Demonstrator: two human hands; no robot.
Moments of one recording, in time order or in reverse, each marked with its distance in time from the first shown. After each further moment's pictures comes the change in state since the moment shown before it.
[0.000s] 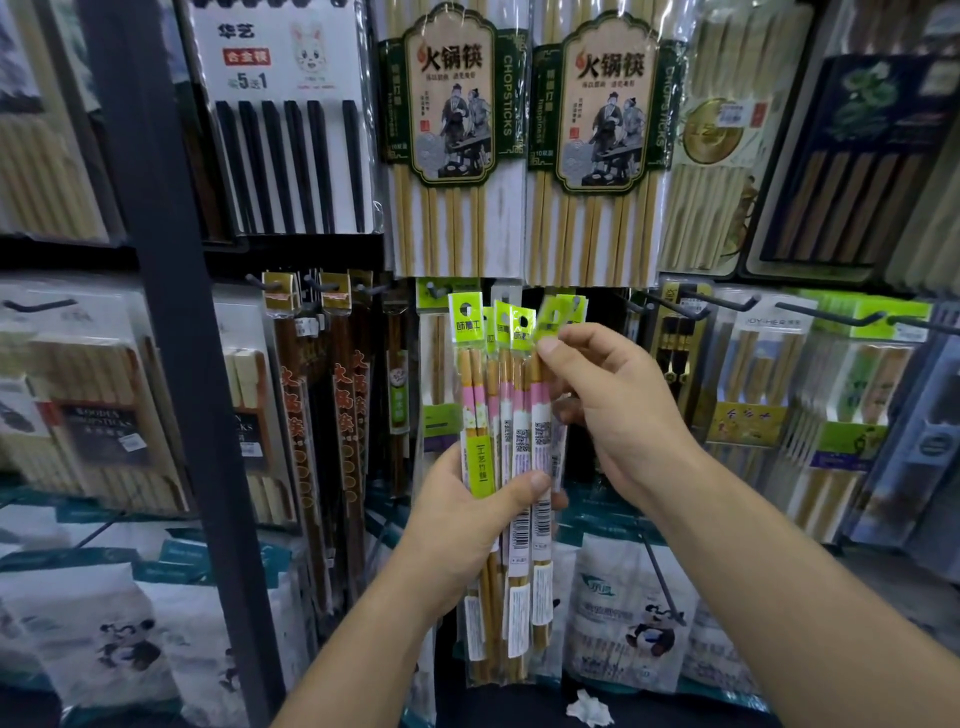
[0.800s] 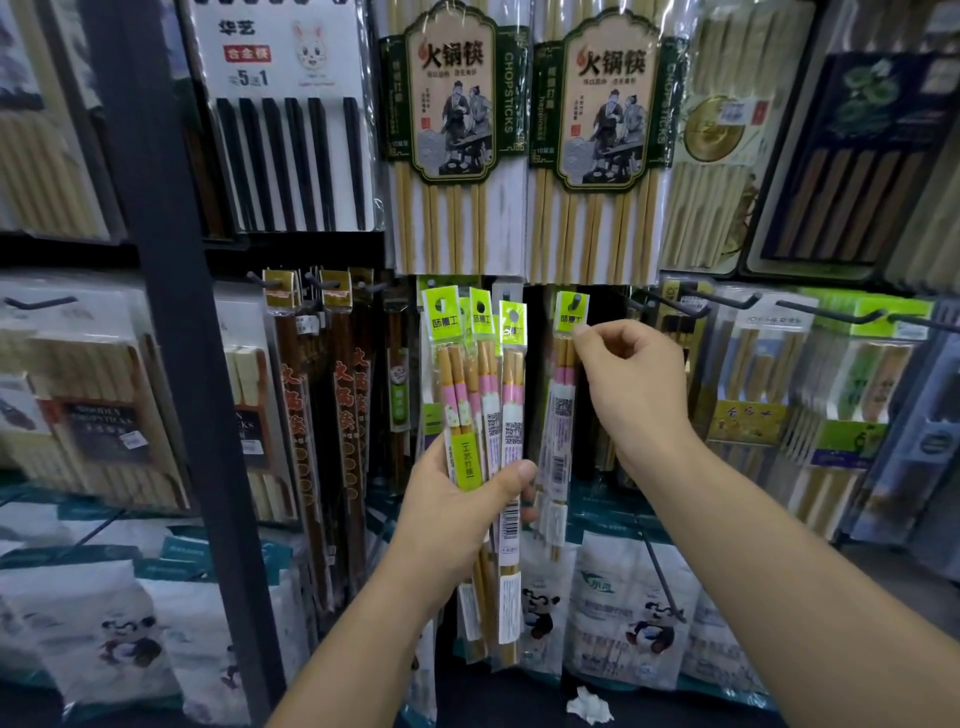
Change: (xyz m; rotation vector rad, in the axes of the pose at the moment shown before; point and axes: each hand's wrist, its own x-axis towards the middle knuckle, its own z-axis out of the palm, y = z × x) left_hand -0.001 0.001 -0.007 0.071 0.082 0.068; right_hand 0.025 0.015 -0.011 -0.300 0.335 -0.116
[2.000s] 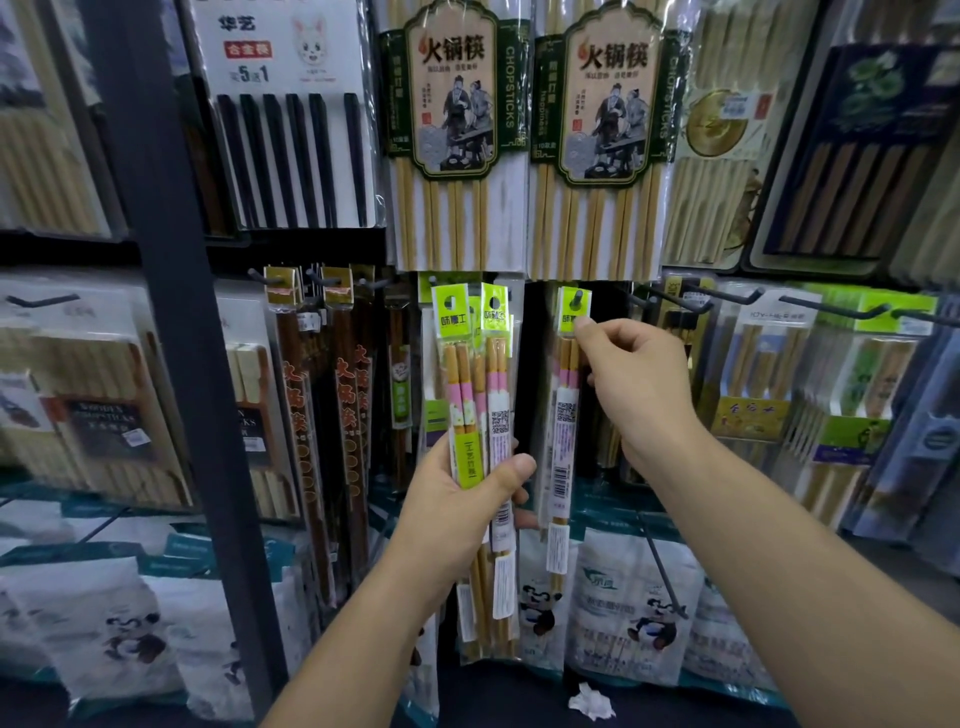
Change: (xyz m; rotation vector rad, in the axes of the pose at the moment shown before) left_hand -0.002 0.003 0.001 -0.043 -0.012 -0.037; right_hand 0.000 -0.005 -0.002 0.026 -0.059 0.078
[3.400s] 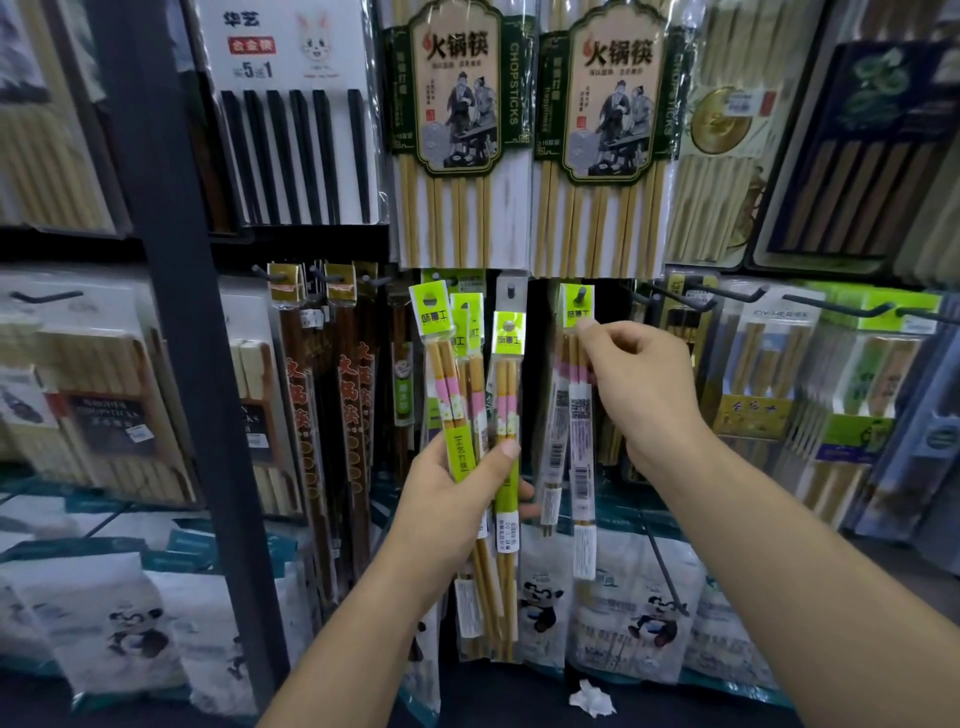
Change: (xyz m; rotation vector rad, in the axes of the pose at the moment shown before) left_hand 0.002 -0.003 -0.003 -0.039 0.065 -0.022; right_hand -0.007 -0.002 -0.004 -0.029 -0.037 -0.003
